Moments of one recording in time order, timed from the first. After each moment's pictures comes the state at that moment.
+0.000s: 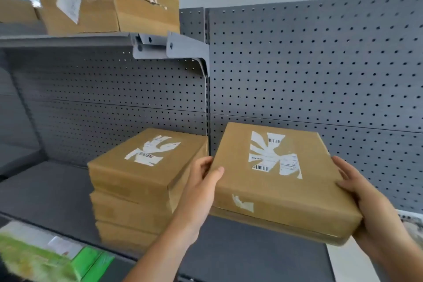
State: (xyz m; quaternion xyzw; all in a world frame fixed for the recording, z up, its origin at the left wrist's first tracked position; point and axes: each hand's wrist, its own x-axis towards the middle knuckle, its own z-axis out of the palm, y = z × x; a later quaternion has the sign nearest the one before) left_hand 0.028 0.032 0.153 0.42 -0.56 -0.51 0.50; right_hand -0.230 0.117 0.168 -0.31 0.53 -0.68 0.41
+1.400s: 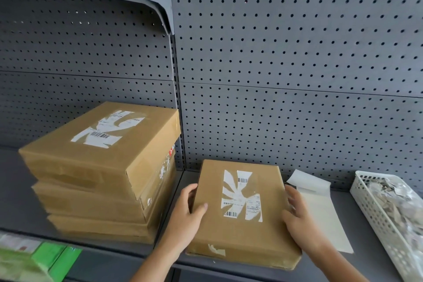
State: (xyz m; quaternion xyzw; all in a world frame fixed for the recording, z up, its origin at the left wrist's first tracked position) left_hand 0.003 -0.012 -0.010 0.51 -0.59 -0.52 0.33; right_hand -0.258 0.088 -0.006 -0.40 0.73 -0.44 0.34
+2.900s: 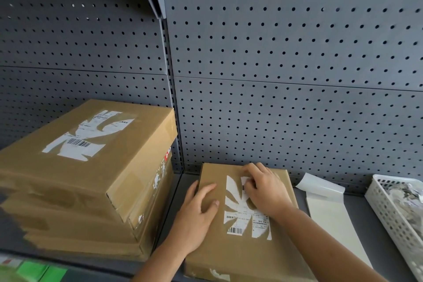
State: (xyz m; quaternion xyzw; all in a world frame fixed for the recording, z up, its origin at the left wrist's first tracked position) left_hand -0.020 -0.057 -0.028 0.48 -0.73 -0.41 0.24; right_hand -0.246 -0.045 -0.017 -0.65 0.72 -0.24 0.02
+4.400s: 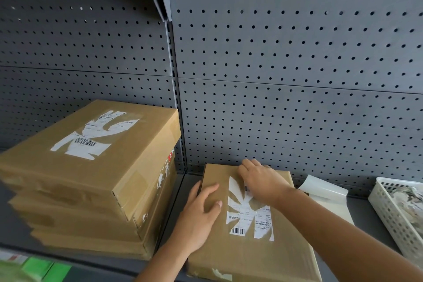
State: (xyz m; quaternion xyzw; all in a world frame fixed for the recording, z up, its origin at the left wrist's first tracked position) left_hand -0.021 -0.056 -0.029 0.48 -0.73 -0.42 0.25; right_hand -0.242 -0.064 0.020 -0.77 0.64 0.05 -0.08
